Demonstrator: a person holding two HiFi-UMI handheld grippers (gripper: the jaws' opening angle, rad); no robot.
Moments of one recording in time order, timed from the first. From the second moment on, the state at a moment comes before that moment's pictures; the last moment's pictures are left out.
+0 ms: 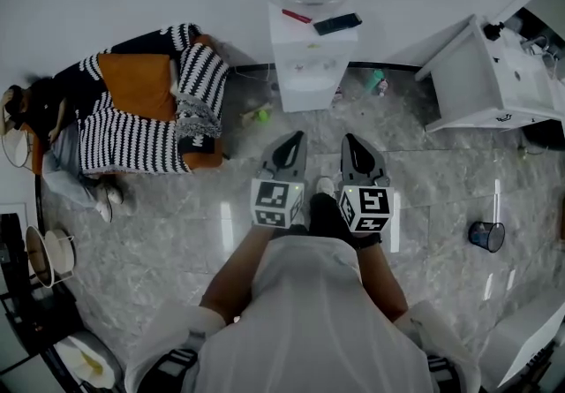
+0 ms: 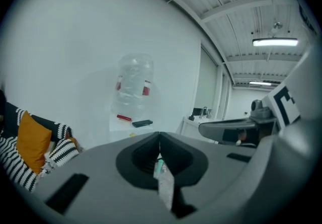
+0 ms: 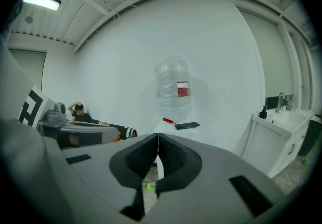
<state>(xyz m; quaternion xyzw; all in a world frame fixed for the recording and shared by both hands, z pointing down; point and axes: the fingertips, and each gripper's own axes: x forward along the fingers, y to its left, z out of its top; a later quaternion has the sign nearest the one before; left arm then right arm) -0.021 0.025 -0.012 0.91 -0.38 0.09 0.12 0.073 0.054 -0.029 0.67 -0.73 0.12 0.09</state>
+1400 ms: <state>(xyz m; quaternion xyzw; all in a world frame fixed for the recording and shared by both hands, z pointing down) 0.060 -0.136 0.317 0.90 -0.41 0.11 0.13 0.164 -0.096 0.320 0.62 -0.76 0.14 0.13</state>
